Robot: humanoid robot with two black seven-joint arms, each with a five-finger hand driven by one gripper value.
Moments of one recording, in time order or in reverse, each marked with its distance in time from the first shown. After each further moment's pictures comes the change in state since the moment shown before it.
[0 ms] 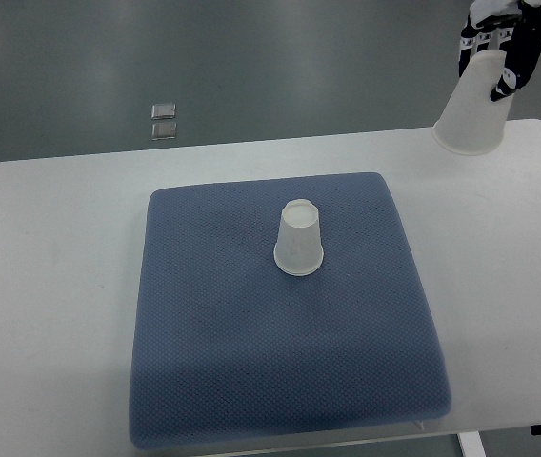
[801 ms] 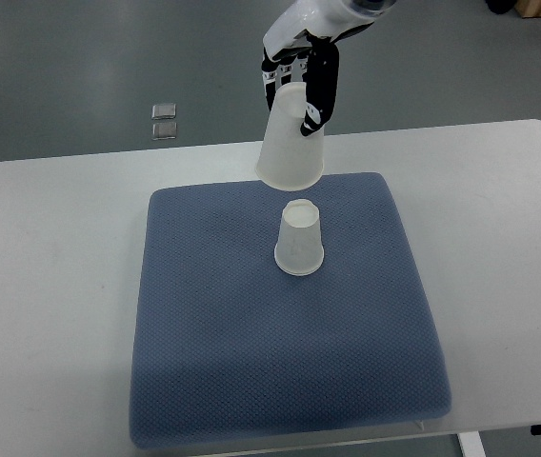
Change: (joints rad) left arm 0.000 0.000 -0.009 0.010 -0.004 0.000 0.000; right arm -0.076 0.288 0.283 -0.077 0.193 -0.054 0.008
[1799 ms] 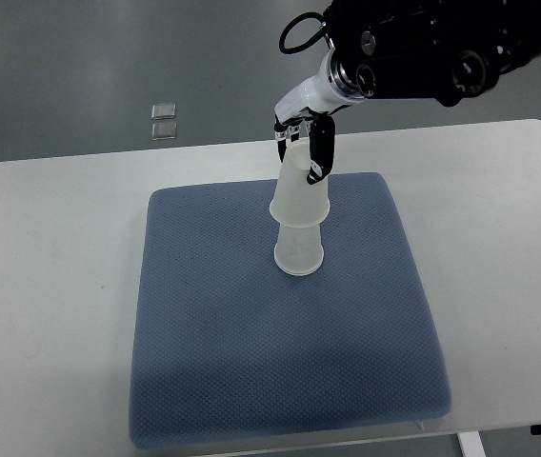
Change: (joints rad) left arm 0.004 0.000 -0.004 0.004 -0.001 0.002 0.000; right arm -0.223 0.064 -0.028 -0.050 -0.037 -0.121 -0.006
